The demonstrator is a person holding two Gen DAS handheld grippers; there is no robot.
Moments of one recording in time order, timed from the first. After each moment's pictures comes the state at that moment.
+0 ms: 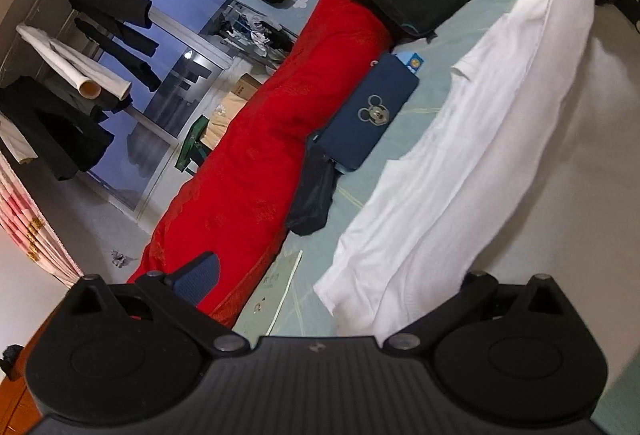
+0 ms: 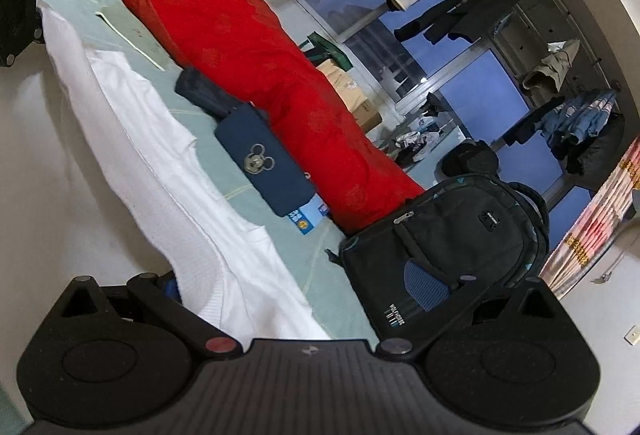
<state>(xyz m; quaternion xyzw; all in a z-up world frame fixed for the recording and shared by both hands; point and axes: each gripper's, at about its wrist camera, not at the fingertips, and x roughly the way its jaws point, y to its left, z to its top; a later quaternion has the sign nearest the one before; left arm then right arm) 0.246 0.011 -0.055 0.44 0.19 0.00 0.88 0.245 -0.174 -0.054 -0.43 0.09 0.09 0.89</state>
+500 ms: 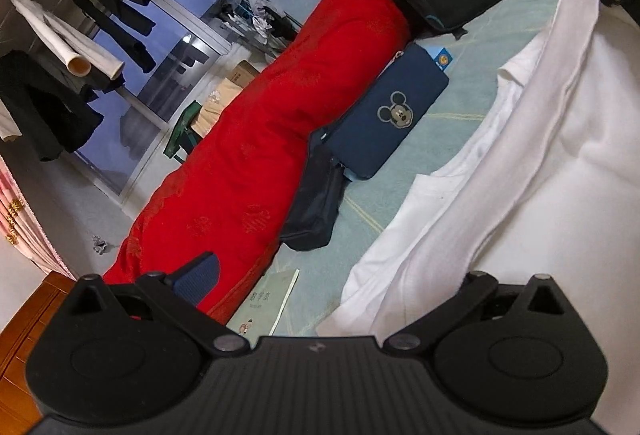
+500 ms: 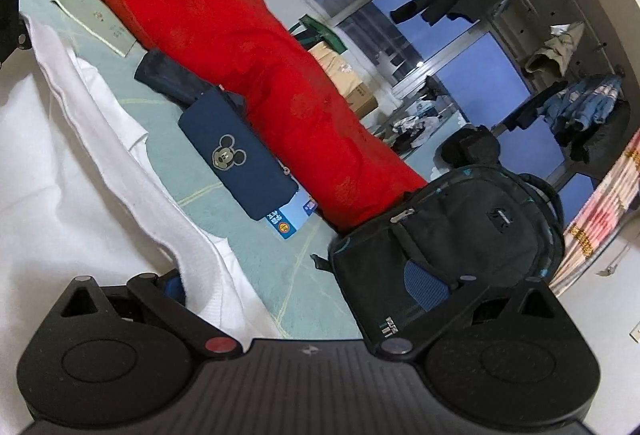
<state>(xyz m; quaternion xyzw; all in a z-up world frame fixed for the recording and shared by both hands) 0.323 0.022 -0.059 0.41 0.21 0.00 0.89 0.327 -0.169 -0.048 -0.43 0.12 0.08 0.89</state>
